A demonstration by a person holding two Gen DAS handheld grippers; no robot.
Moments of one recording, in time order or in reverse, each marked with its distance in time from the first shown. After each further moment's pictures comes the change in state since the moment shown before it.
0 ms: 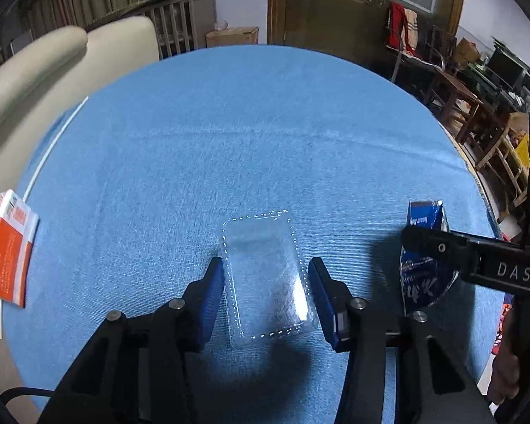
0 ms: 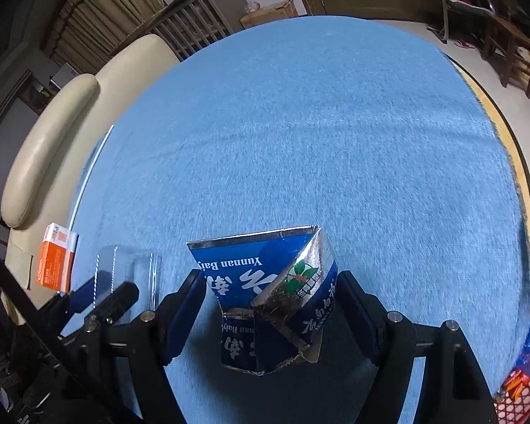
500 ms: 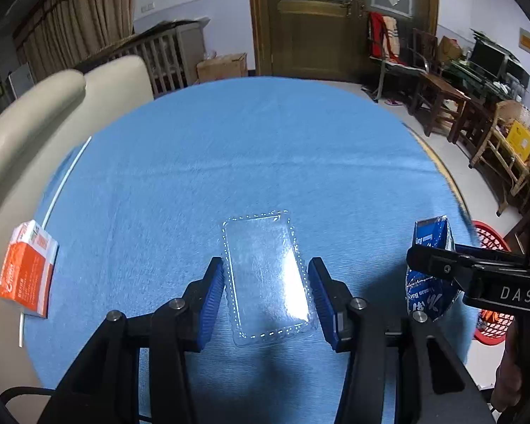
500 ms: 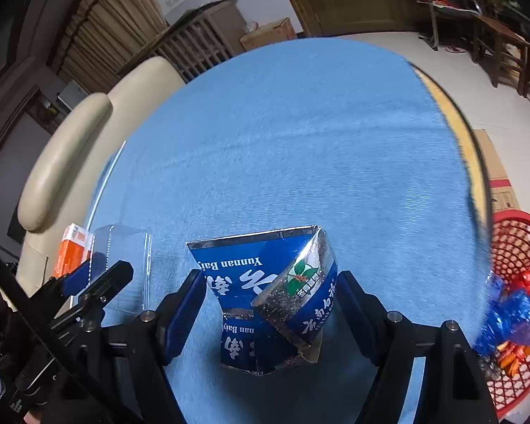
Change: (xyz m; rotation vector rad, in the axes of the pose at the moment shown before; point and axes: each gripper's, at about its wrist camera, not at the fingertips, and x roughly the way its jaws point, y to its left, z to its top) left arm -0.054 -0.034 -0.002 0.087 -0.104 0.023; right arm -0.068 -0.027 -0.035 0.032 -0.089 0.029
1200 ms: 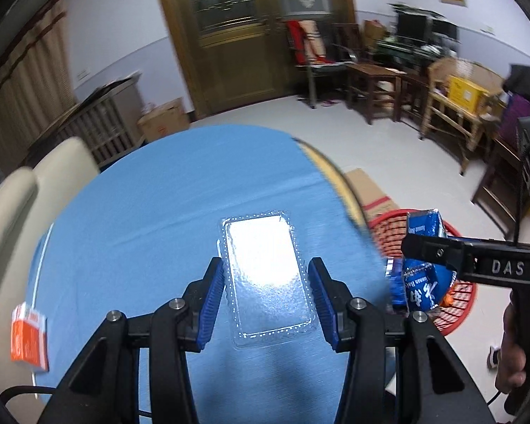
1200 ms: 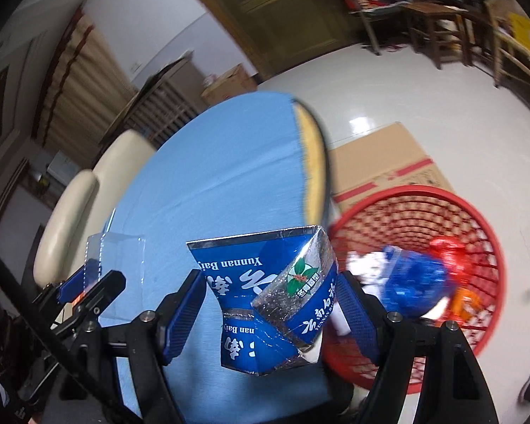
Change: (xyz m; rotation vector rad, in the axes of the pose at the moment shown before) left arm -0.049 -0.147 0.006 0.281 -0.110 -0.116; right arm -0.118 -0.123 -0.040 0.229 -0.182 -0.011
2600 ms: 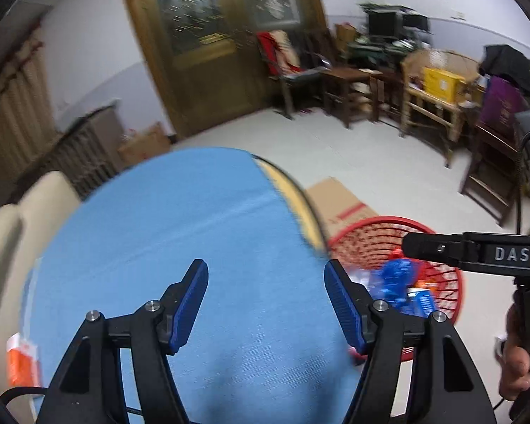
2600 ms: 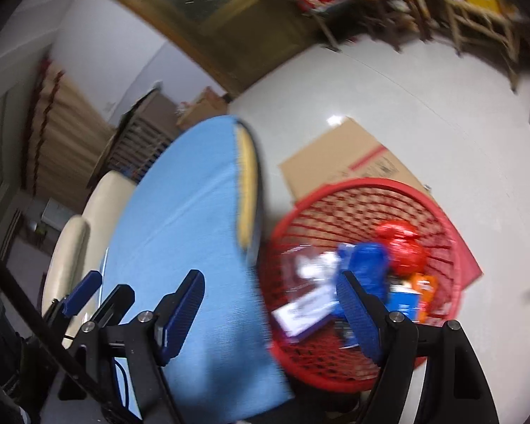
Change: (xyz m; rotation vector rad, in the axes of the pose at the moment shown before) left arm -0.003 -0.039 0.007 0.067 -0.078 0.018; right arm -0.021 -0.050 0.001 0.128 -0.058 0.001
